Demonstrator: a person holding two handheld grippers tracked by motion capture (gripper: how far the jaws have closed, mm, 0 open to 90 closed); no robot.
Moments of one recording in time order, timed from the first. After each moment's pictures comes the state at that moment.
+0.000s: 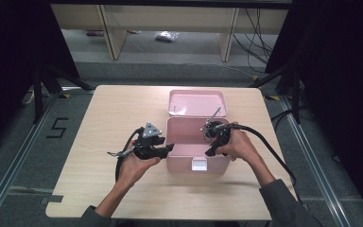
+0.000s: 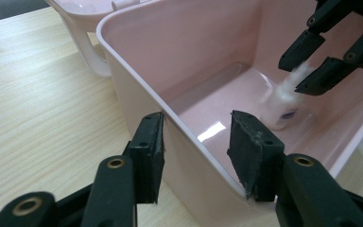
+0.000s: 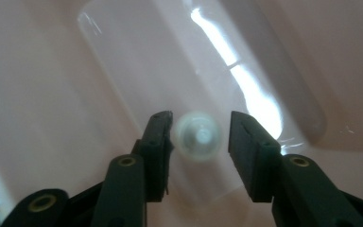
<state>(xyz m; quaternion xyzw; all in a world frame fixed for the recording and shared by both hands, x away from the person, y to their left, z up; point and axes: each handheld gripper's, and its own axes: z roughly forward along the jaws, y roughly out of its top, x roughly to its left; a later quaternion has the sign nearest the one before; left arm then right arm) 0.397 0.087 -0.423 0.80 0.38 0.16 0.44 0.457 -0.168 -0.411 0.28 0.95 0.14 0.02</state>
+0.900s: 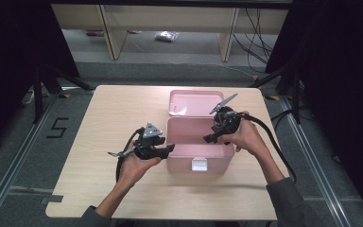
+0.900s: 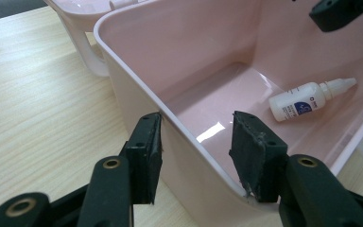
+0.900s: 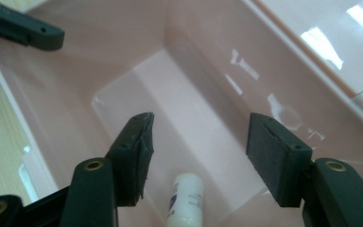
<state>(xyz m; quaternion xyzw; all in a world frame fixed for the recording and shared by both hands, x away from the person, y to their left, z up) 0.397 0.086 -0.423 0.80 0.38 0.16 0.44 0.461 -0.184 -0.366 0.32 0.91 0.27 0.06</state>
